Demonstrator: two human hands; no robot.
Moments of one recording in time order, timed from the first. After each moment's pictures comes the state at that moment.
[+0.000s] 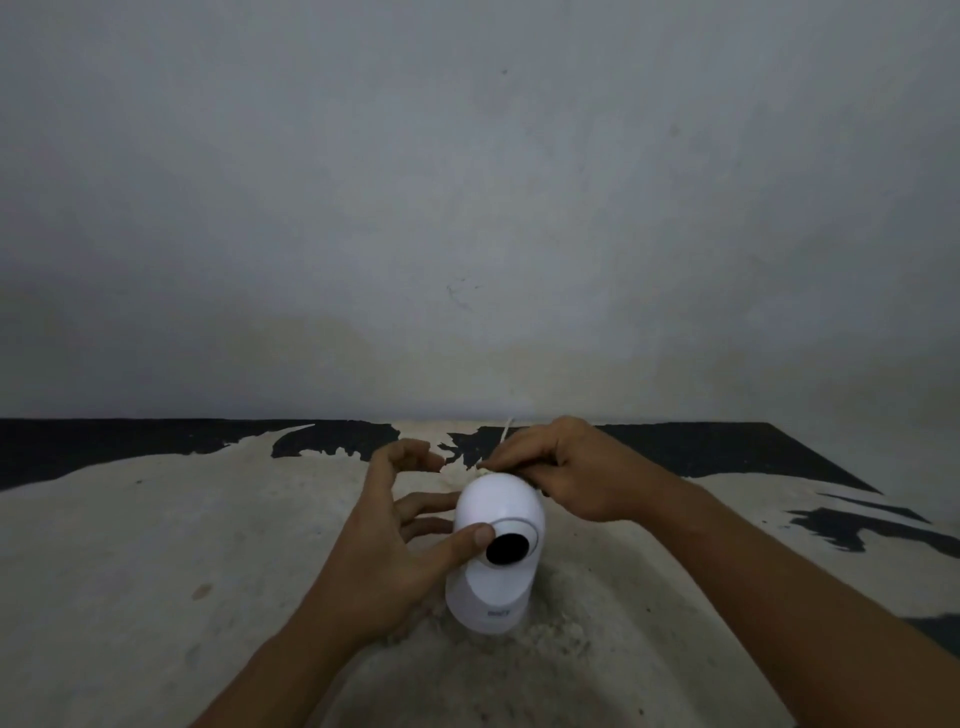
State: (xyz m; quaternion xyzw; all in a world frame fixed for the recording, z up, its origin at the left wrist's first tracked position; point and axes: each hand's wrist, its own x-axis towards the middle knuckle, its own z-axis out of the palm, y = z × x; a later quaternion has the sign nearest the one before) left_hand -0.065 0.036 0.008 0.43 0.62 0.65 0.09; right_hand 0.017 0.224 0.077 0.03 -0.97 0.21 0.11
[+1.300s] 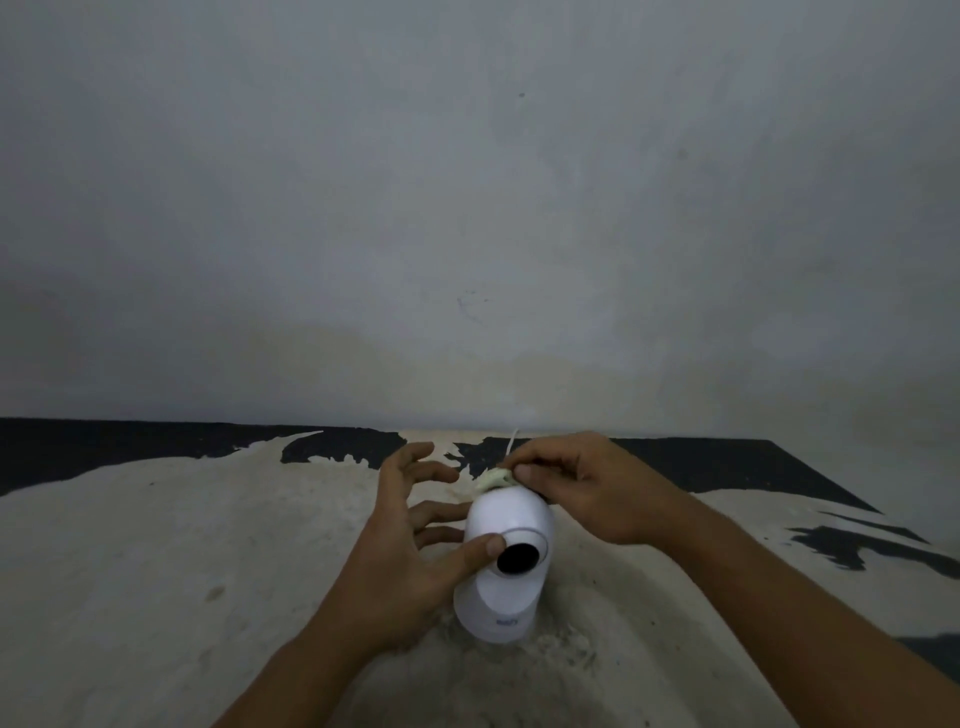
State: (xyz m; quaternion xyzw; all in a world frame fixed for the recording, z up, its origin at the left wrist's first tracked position) left_hand -0.067 0.036 0.005 0.43 0.60 0.67 0.10; right_hand 0.032 0.208 0.085 0.00 -0.96 0.24 0.15
